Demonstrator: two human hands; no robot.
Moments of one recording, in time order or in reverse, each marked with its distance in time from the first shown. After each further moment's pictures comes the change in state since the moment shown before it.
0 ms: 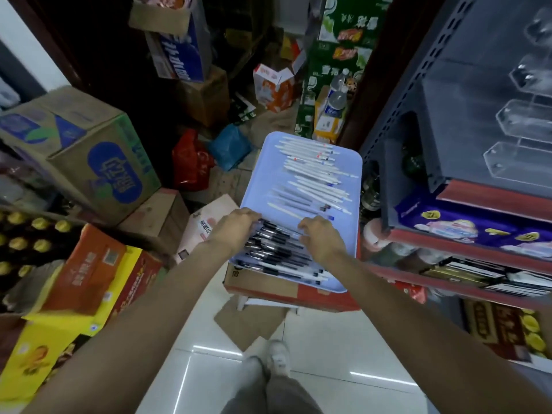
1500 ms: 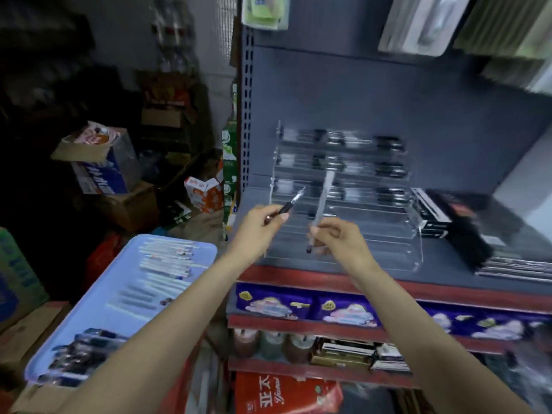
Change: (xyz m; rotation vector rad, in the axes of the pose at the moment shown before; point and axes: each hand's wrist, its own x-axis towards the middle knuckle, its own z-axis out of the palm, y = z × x) left_hand 0.091 0.410 -0.054 -0.676 0.391 0.322; right_hand -0.135 0.268 -0.261 1.050 0.486 -0.140
